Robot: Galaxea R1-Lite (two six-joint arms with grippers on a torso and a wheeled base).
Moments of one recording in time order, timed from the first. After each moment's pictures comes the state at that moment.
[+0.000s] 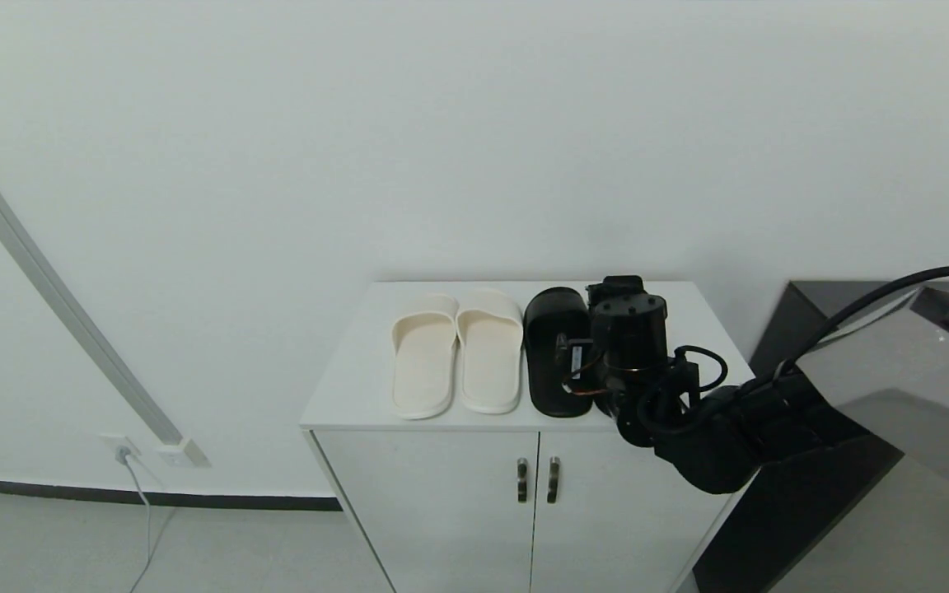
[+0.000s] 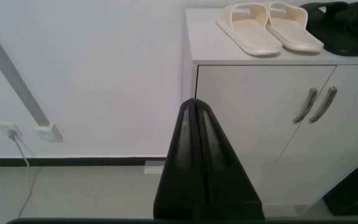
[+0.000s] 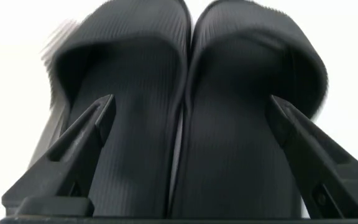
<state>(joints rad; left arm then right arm) 0.00 0.00 0.00 0.00 0.01 0.00 0.68 2.17 -1.21 -0.74 -0.65 0.18</state>
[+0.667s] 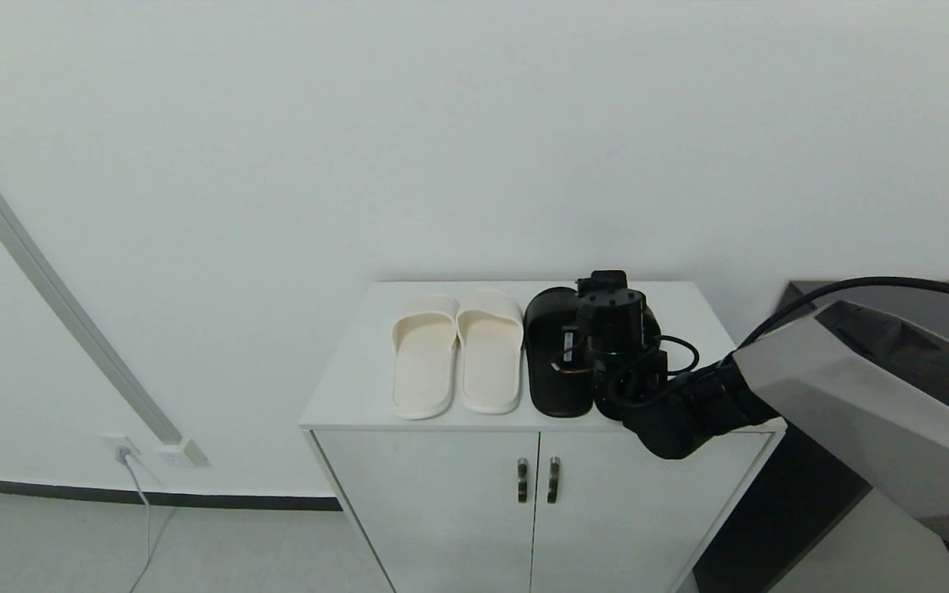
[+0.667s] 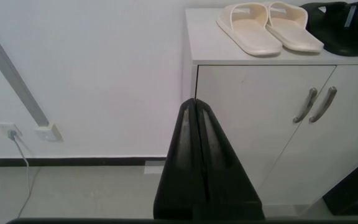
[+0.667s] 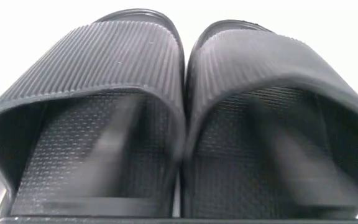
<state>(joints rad) 0.00 0.00 0.00 0.00 0.01 0.00 0.62 2.33 -1.44 -0.74 -0.65 0.13</state>
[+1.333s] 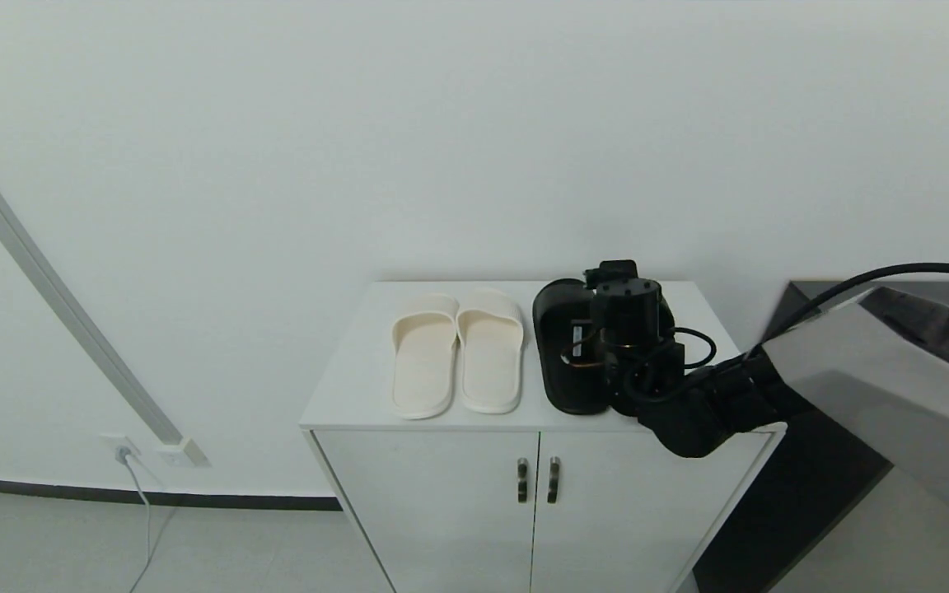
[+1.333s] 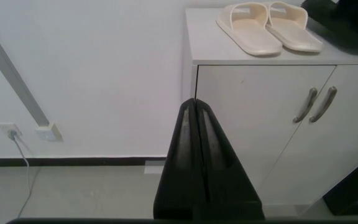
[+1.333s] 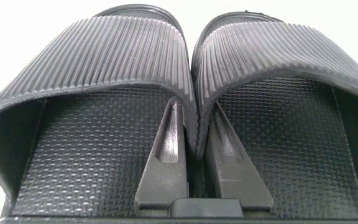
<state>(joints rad) 0.00 0.00 0.00 0.00 0.01 0.00 0.63 2.24 -1.36 -0.74 -0.66 0.09</state>
